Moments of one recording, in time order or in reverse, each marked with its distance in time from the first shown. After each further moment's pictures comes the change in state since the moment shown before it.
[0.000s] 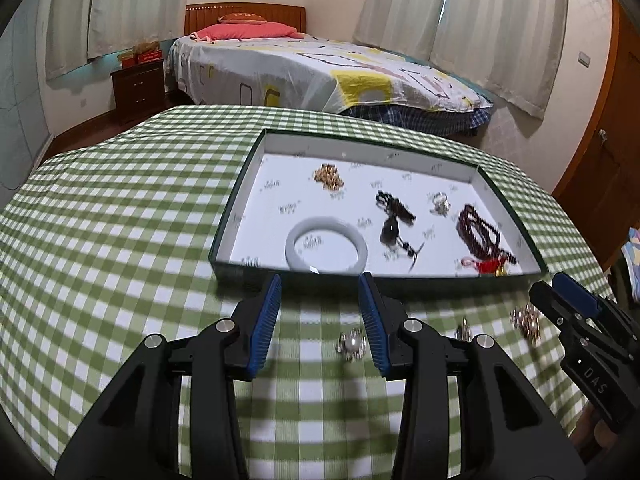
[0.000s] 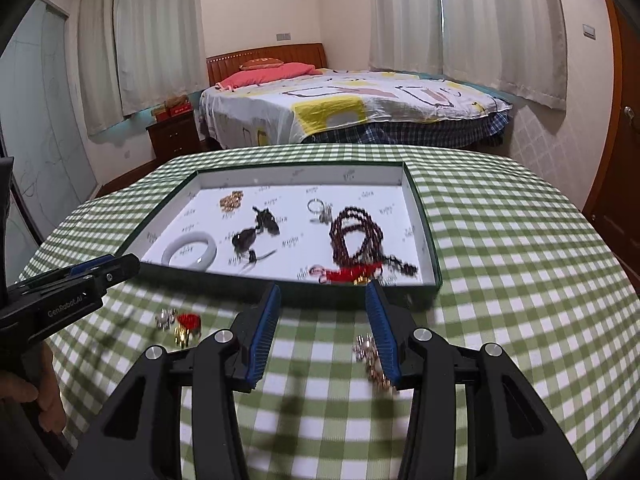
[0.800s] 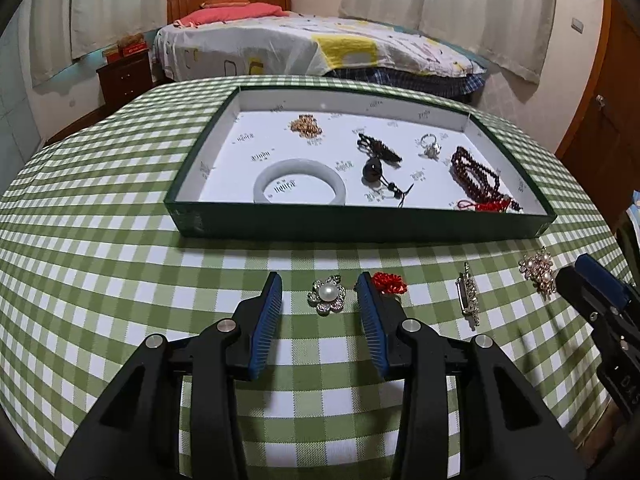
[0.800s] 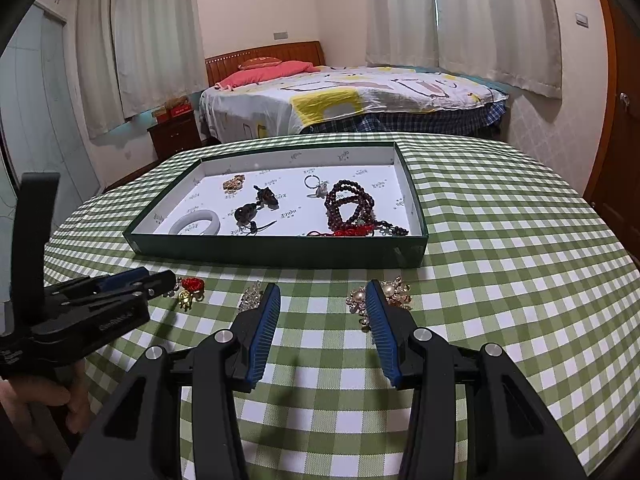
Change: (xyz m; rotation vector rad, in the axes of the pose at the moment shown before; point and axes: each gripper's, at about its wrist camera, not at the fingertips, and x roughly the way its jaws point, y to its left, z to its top) left arm 0.024 -0.023 -0.030 0.063 0.096 0.006; right arm -0.013 -0.009 -0.026 0.026 0.006 0.013
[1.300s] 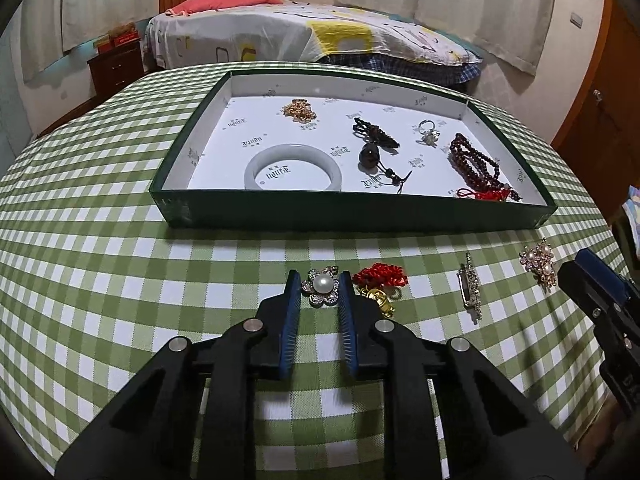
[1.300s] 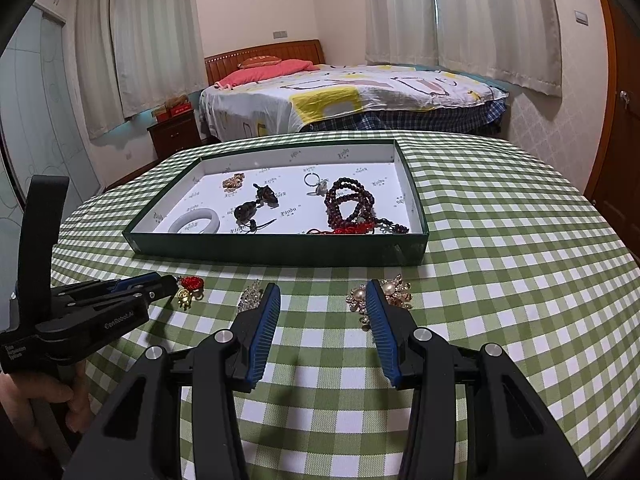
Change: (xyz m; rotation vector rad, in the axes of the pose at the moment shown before) left arm 0.007 0.004 0.001 -0.002 0.040 -0.037; right arm -0.001 0.001 0.000 0.001 0.005 0.001
